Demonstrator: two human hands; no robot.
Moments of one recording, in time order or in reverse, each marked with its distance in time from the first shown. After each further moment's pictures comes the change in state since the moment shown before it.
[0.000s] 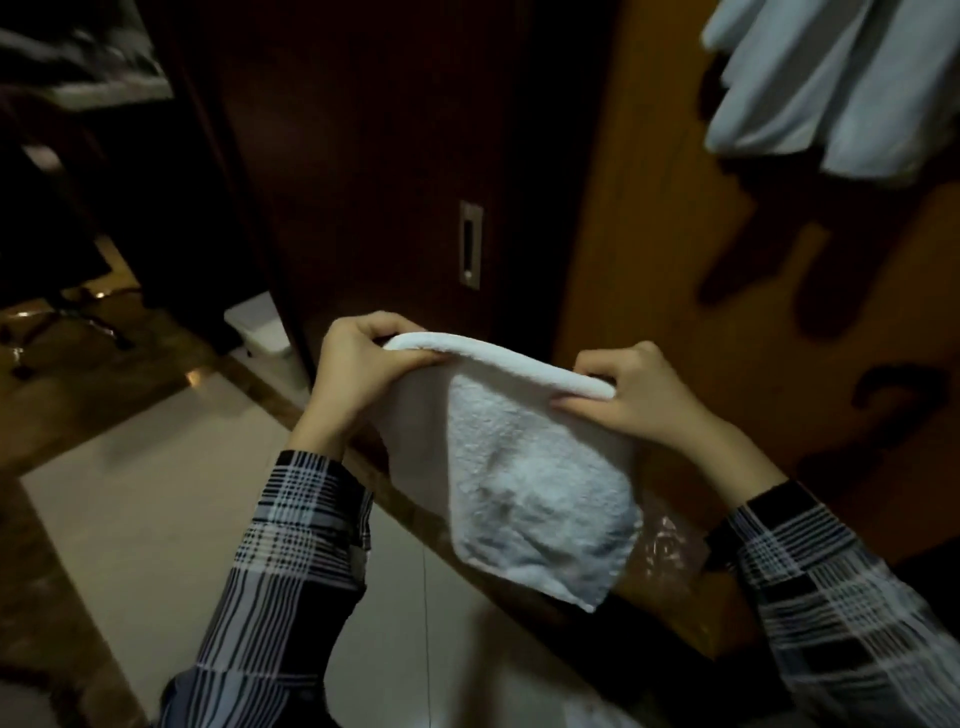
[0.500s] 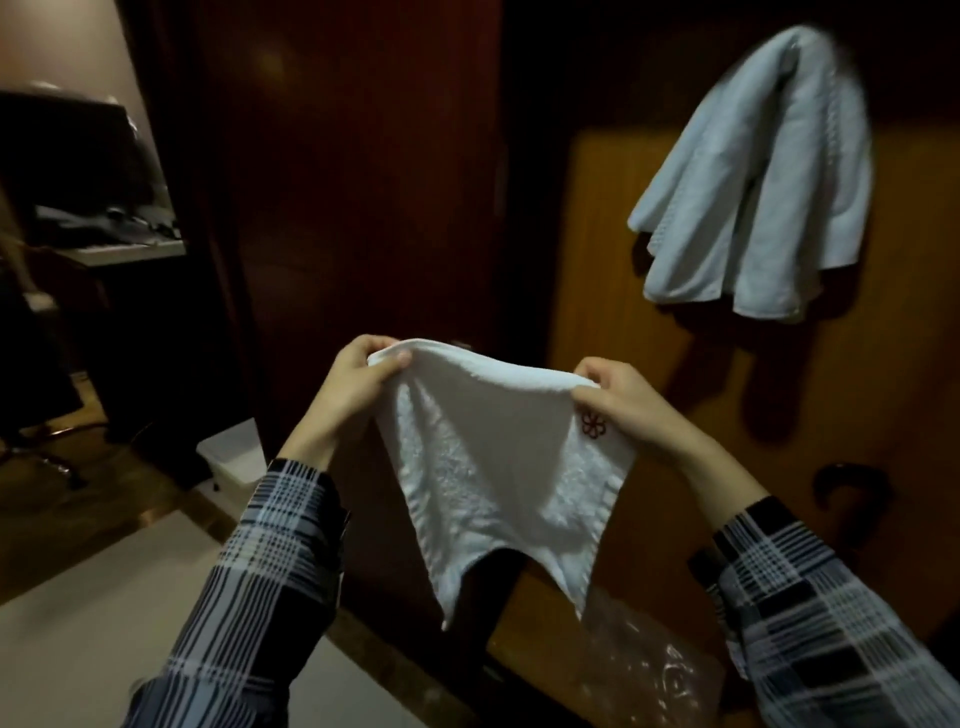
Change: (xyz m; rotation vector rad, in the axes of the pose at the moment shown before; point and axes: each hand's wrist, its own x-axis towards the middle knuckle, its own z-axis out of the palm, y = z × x) left_hand 0.063 0.048 -0.042 -0.215 0.053 0.007; right_hand 0.055 -0.061 -0.059 0.270 0.160 0.319
